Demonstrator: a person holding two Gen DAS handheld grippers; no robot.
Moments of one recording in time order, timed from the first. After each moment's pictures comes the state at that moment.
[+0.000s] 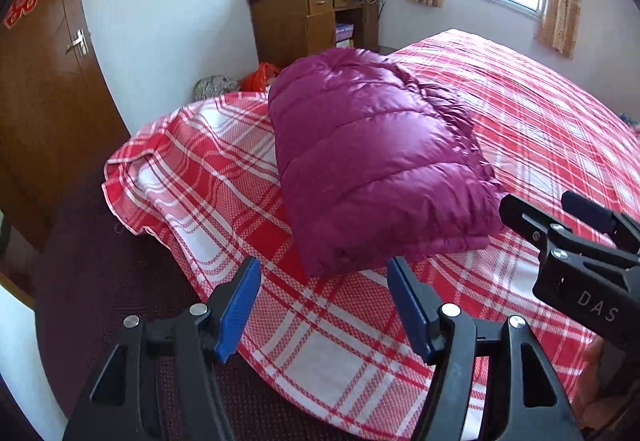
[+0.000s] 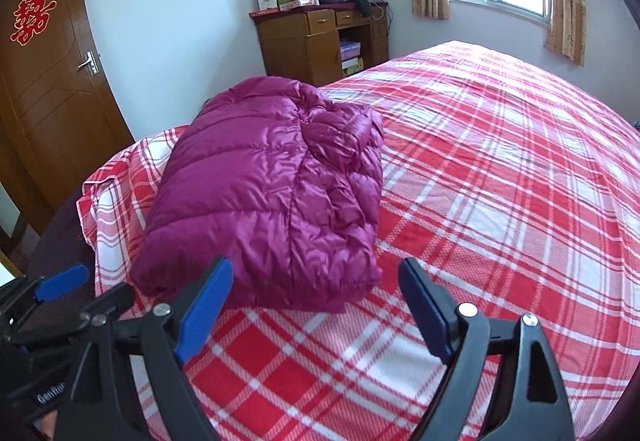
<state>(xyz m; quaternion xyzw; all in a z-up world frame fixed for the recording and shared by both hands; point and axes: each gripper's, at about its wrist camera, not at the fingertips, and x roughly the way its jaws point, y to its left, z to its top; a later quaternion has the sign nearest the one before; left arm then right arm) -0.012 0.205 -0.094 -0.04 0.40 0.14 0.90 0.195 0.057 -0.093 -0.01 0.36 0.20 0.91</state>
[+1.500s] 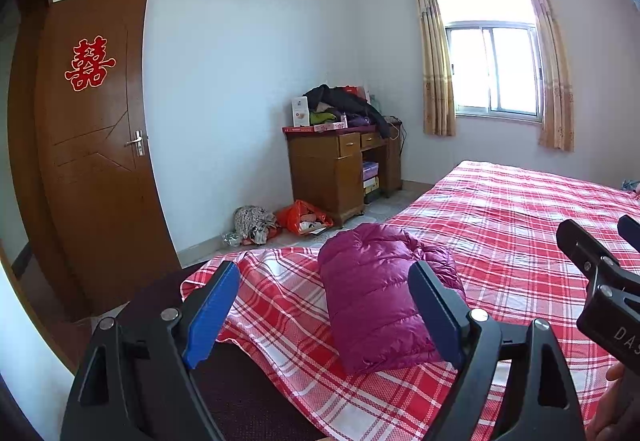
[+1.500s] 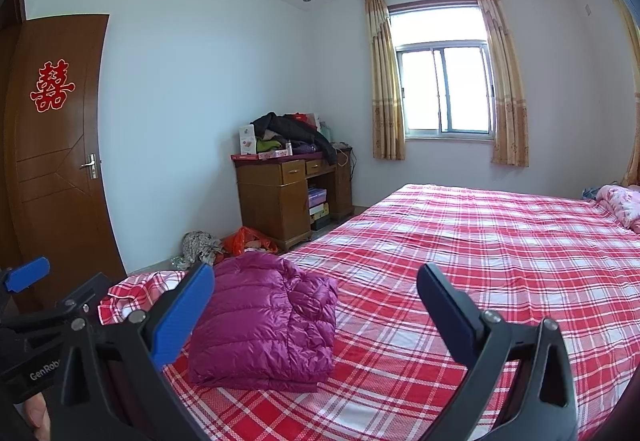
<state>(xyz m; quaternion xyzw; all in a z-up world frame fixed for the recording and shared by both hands) -0.107 0.190 0.029 -0.01 0.16 0.20 0.97 0.087 0.011 0.024 0.02 0.11 0.15 0.98</state>
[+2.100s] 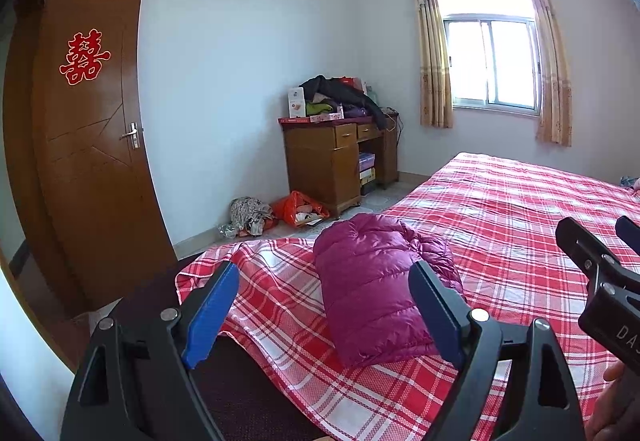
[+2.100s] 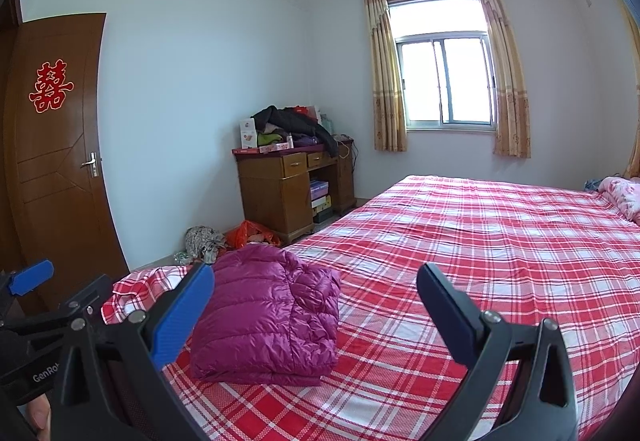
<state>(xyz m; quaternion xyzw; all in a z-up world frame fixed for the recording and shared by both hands) -0.102 0.192 0.027 -0.01 0.18 0.19 0.96 0.090 0.008 0.021 0.02 0.12 0.15 0.98</state>
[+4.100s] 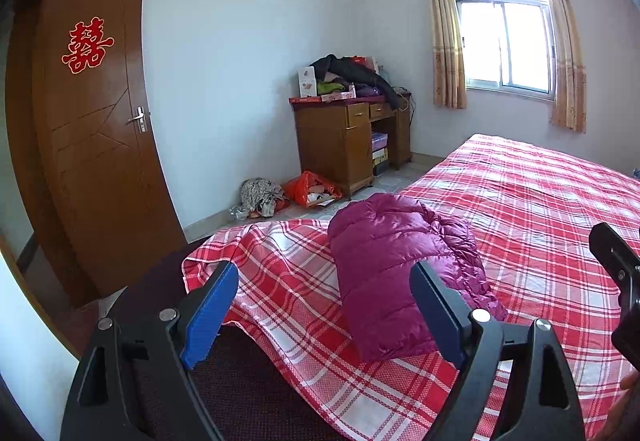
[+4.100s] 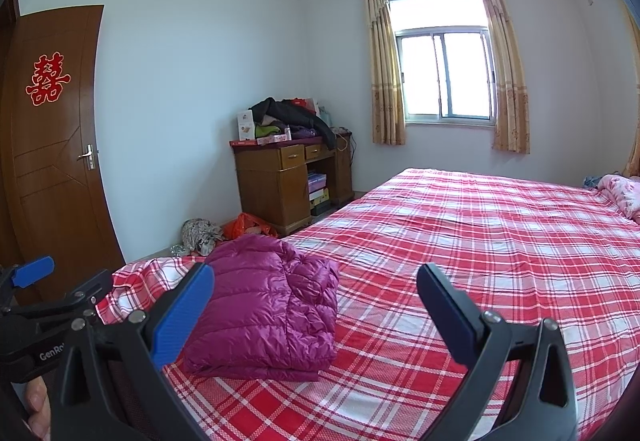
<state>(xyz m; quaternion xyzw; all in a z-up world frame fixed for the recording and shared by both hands) -0.077 0.212 0.010 -0.01 0.22 0.22 0.95 0.098 0.012 0.011 0.02 0.13 0.15 0.98</state>
